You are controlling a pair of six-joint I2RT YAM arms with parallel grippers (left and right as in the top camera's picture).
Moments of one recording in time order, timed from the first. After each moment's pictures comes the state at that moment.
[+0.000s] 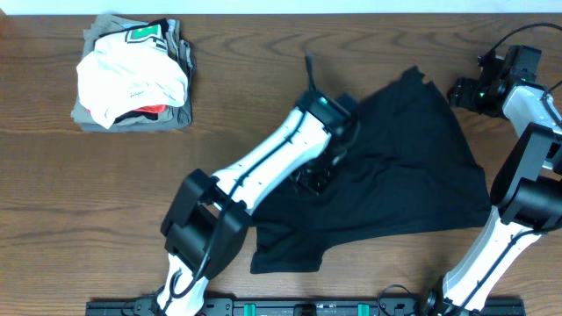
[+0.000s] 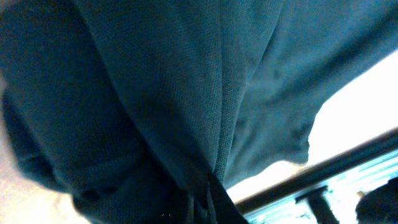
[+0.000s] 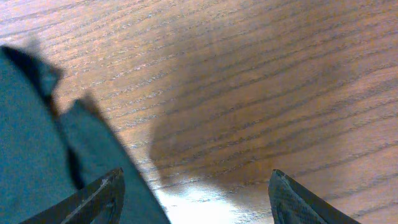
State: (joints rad) left arm -0.77 2.06 1.74 -1.48 0.10 -0.04; right arm -0.35 2.21 1.57 -0.45 -0.23 -0.03
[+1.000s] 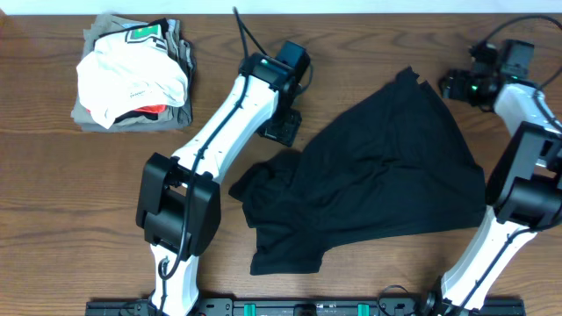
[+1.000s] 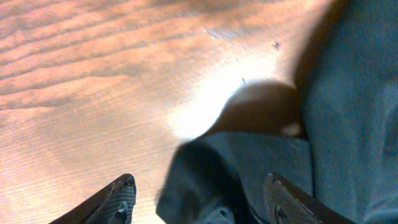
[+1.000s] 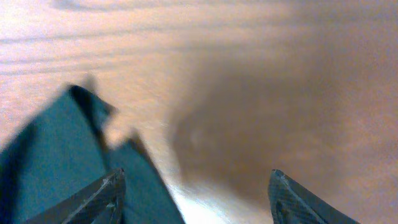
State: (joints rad) left arm -0.49 2.06 1.81 -1.25 -0.05 -0.13; right arm -0.28 2.21 1.57 -0.33 -0.29 -0.06
